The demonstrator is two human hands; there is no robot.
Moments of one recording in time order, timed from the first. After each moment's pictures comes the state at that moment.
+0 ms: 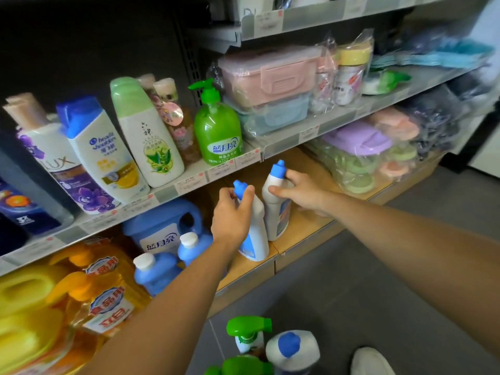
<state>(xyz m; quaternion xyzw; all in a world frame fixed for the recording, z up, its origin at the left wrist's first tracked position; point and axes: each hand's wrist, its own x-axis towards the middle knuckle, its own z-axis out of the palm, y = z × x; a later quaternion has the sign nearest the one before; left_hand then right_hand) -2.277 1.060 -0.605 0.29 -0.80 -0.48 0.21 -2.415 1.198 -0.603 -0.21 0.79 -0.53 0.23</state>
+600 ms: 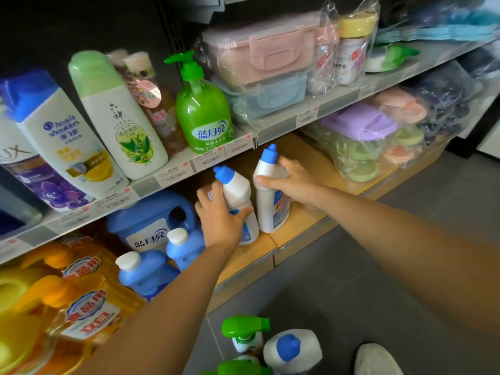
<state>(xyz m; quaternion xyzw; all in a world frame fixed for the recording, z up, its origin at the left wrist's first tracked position) -2.287 1.040 -0.663 0.26 -0.88 -0.30 0.27 -2.427 1.186 -0.626 -0.26 0.81 -0.50 0.18</state>
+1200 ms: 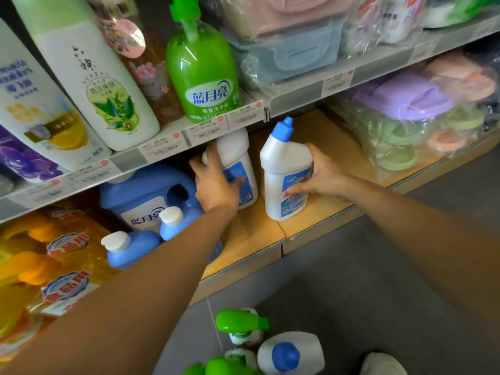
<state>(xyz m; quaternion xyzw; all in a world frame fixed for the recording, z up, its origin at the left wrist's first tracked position) -2.334 1.013 -0.675 0.37 -0.85 -0.25 0.27 -2.483 1.204 -0.689 -0.34 0.77 -0.50 0.21</state>
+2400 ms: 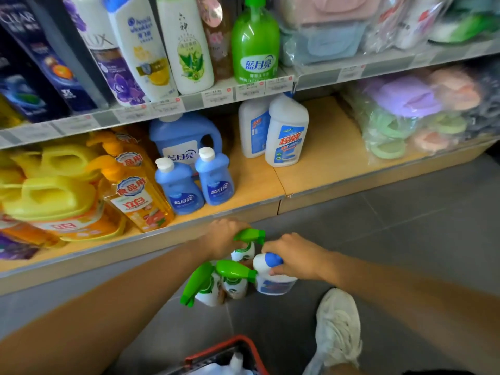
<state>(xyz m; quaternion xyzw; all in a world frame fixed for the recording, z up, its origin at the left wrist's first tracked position) -2.133 1.072 -0.710 0.09 -0.97 -0.16 -0.15 -2.237 1.270 -0.693 -0.57 0.77 -0.04 0.28</state>
